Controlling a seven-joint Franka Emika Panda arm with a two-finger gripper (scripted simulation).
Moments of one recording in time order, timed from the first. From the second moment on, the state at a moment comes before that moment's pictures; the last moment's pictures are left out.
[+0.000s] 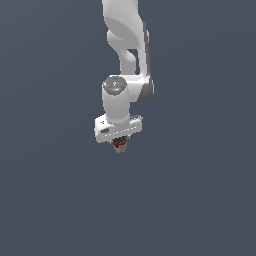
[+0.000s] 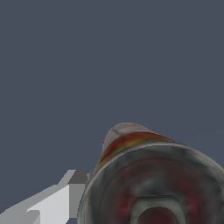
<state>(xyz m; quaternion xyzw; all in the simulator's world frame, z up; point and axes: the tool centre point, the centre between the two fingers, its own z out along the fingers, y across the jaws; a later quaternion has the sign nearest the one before) -0.030 -0.038 0.106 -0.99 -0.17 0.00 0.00</state>
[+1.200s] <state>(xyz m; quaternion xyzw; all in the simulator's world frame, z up) 0.085 0.007 0.219 -0.99 -0.17 0.00 0.00</state>
